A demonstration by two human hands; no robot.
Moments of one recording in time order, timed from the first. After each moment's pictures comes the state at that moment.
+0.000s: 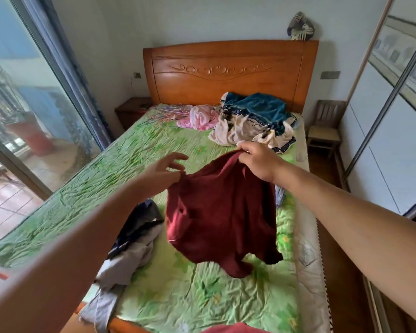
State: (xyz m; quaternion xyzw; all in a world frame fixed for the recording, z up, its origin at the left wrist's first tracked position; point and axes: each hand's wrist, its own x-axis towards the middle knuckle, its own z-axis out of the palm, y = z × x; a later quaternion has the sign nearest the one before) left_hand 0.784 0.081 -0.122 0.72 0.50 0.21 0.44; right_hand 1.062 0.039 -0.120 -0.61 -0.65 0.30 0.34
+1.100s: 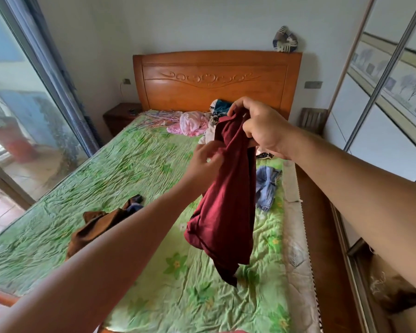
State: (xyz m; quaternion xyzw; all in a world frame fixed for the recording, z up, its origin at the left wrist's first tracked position) left_hand 0.896 0.054 -0.120 0.70 0.39 0.43 0.41; right_hand 1.059 0.018 -0.026 -0.55 -0.62 0.33 0.45
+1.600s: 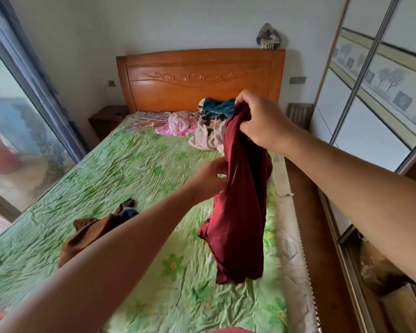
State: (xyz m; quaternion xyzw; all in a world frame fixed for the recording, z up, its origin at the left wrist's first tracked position) left_hand 0.913 0.051 -0.144 0.79 0.33 0.27 0.44; right_hand 1.079 0.008 -0.028 -0.62 -0.69 0.02 0.37
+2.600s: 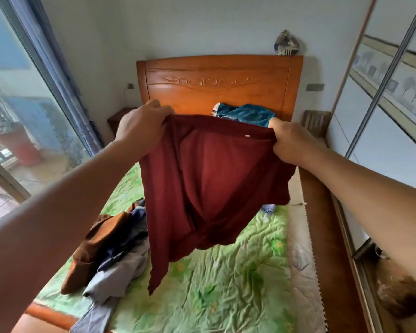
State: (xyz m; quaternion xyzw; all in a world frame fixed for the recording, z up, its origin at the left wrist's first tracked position) left_hand 0.787 0.130 -0.030 0.85 0.43 0.27 -0.14; right_hand 1.126 0.025 -0.066 -0.71 -0.68 -0.02 0.21
